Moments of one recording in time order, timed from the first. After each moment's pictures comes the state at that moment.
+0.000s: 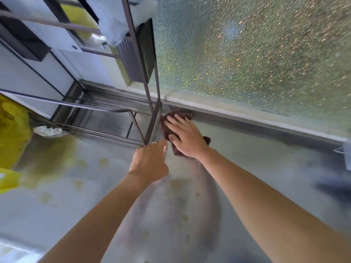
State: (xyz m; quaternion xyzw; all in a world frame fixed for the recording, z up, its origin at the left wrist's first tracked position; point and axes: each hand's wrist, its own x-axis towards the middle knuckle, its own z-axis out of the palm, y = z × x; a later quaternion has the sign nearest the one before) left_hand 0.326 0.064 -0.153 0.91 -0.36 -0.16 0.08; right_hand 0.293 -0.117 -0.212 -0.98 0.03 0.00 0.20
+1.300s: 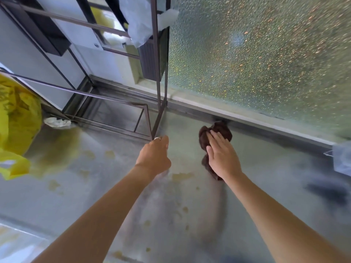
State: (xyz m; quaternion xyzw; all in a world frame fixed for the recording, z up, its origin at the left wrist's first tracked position) left_hand 0.325 0.068 -0.156 0.91 -0.32 -0.21 0.12; right_hand 0.178 -0.131 -0.198 -0.97 0.23 0.01 0.10
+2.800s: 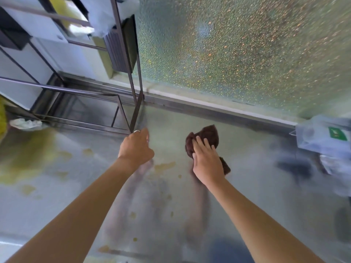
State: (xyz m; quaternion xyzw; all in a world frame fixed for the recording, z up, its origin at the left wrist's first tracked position) left_hand 0.322 0.062 -0.155 0.92 -0.31 -0.19 0.12; right_hand 0.129 -0.097 -0.182 -0.95 0.28 0.06 0.10
